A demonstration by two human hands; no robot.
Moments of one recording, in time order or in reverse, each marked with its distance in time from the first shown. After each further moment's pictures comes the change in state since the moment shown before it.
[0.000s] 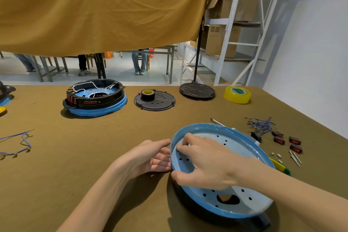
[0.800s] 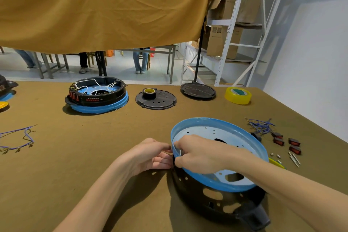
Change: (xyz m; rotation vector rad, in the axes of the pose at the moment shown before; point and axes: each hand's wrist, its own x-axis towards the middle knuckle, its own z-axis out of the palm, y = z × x) left_hand -0.003 0.001 0.000 0.040 0.022 -0.011; right_hand 0.031 -0.010 -0.014 0.314 -0.271 0.204
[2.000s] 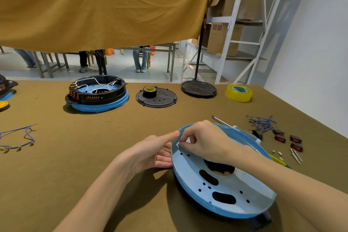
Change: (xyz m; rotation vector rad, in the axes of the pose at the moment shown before) left_hand 0.001 -0.003 0.002 0.013 -0.078 0.093; right_hand 0.015 0.039 0.010 -0.044 0.481 -0.196
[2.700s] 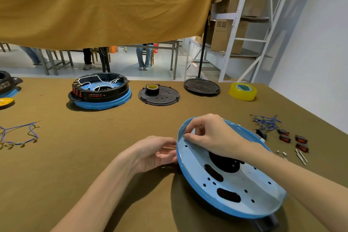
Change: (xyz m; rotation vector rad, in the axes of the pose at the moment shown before) left_hand -0.002 -0.001 -0.002 -0.320 -0.082 -0.080; right_hand 0.002 0.019 -0.005 0.257 0.030 0.054
